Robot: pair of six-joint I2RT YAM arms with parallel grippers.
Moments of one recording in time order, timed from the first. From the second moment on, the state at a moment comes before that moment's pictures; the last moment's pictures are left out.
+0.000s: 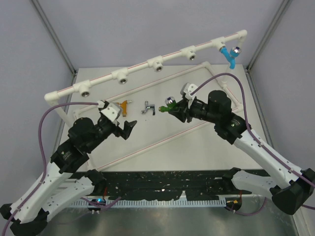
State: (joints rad) left arm -0.75 0.65 0.91 -0.36 -0.01 0.18; right arm 0.65 1.08 1.03 -0.17 -0.47 -0.13
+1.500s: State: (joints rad) left arm -0.21 0.39 0.72 -0.39 -0.58 -0.05; right arm 0.31 1.17 0.65 1.04 -0.35 -0.96
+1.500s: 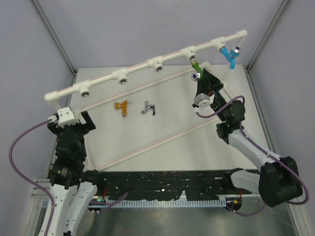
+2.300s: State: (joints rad) left arm -0.21 0.37 0.92 -0.43 -0.36 -0.20; right arm 0.28 1.28 0.72 1.02 -0.39 -1.02
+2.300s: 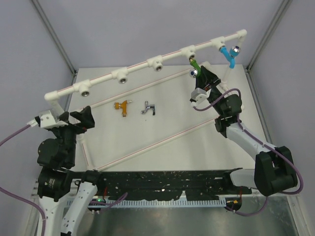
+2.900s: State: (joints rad) left arm -0.20 0.57 1.02 -0.41 -0.29 -0.80; right arm 0.27 1.20 0.72 0.97 -0.38 -1.00
